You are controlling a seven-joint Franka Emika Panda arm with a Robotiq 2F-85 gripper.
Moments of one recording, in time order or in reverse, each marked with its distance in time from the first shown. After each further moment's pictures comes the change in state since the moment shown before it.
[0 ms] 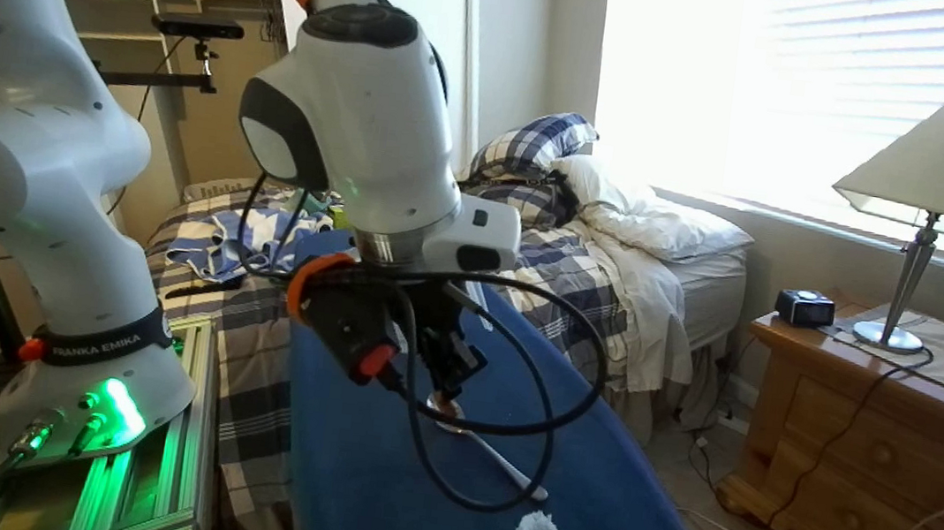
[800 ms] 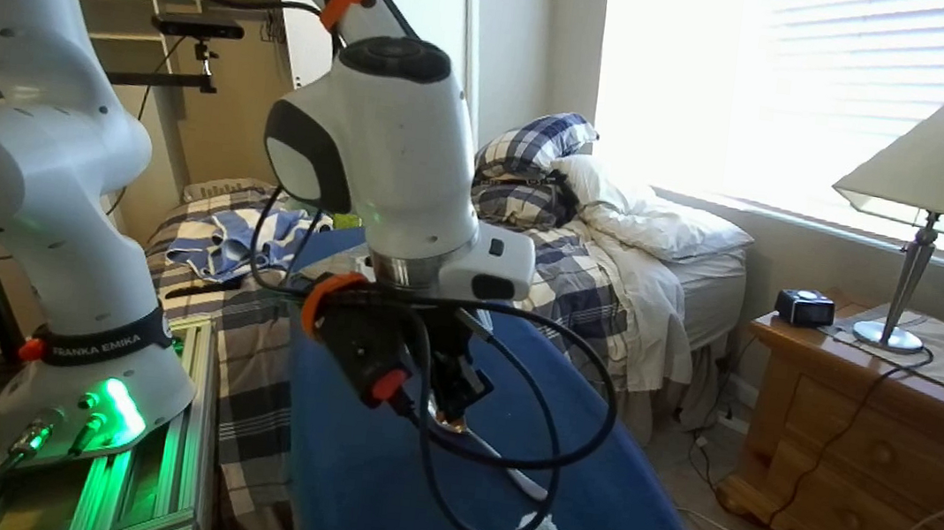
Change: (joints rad) arm -0.014 0.090 0.024 0.044 0.001 0.000 0.028
